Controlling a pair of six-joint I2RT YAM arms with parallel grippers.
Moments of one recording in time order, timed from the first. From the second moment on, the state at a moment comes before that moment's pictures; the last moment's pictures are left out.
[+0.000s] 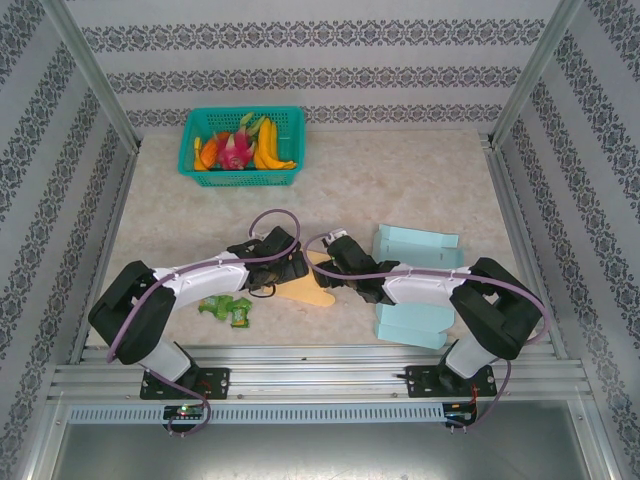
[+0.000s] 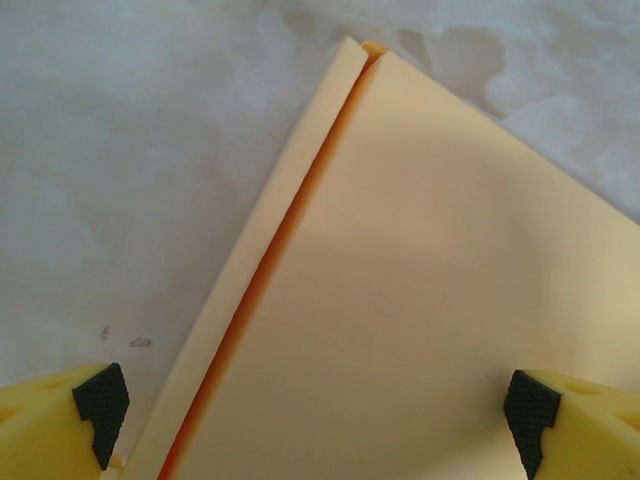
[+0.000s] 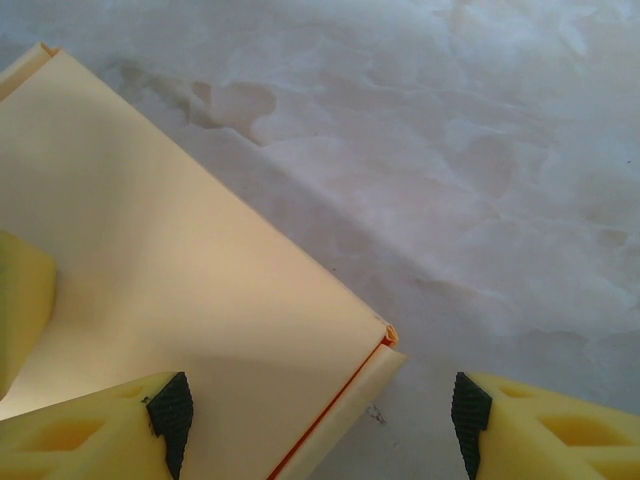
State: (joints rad) left arm -0.68 1.56 0.85 -0.41 -0.14 -0.97; right arm 0.82 1.58 0.71 0.05 0.17 0.35
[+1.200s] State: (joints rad) left arm -0.64 1.62 0.90 -0.42 -0.03 -1.12; right arm 0.80 1.54 0.68 0.05 0.17 0.33
